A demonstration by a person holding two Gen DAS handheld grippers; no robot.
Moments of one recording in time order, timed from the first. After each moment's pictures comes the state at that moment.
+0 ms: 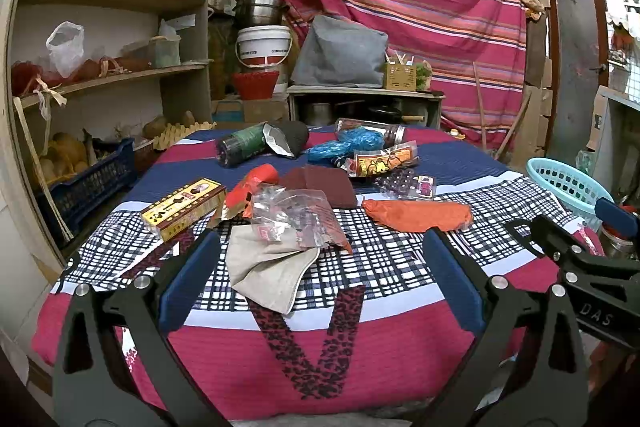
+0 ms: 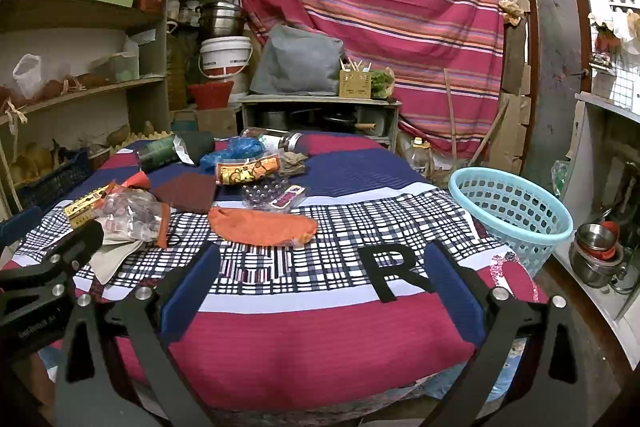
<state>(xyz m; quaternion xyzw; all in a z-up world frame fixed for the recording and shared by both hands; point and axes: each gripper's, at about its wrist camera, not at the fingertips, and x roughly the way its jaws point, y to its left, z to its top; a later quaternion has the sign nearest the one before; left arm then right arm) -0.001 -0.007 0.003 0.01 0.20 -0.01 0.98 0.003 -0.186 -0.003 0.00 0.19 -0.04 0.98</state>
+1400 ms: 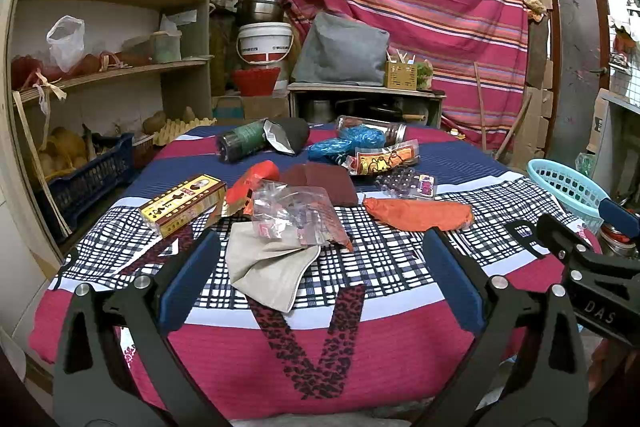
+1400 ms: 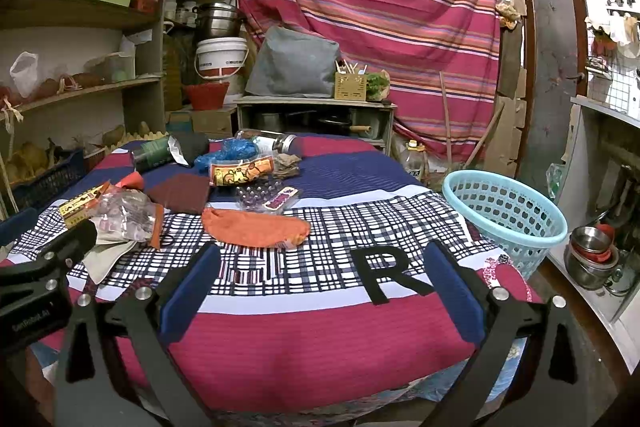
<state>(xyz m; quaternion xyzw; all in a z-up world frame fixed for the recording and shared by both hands) -0.003 0.000 0.000 0.00 0.20 -0.01 0.98 0.001 -0.190 -0.002 0.00 0.19 -0.04 0.98</state>
